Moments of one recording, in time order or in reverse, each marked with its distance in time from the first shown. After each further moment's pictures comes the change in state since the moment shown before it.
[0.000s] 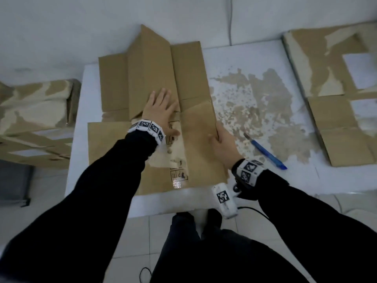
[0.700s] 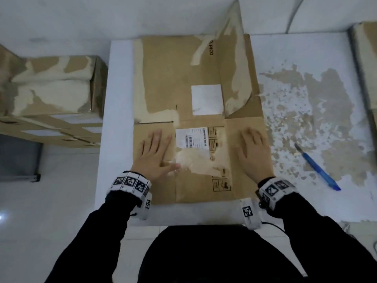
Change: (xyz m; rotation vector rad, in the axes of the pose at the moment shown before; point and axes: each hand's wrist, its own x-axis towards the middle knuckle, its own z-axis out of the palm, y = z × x) left_hand -0.102 -0.072 0.143 -0.680 -0.245 -0.074; right_hand 0.036 0.017 0.063 -0.743 -0.023 0.033
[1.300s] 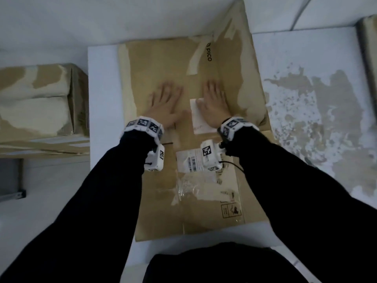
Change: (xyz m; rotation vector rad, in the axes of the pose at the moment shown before) left_hand 0.179 -0.005 -0.100 -0.071 0.109 0.105; right_hand 0.195 -0.106 0.014 -0.047 -0.226 -0.108
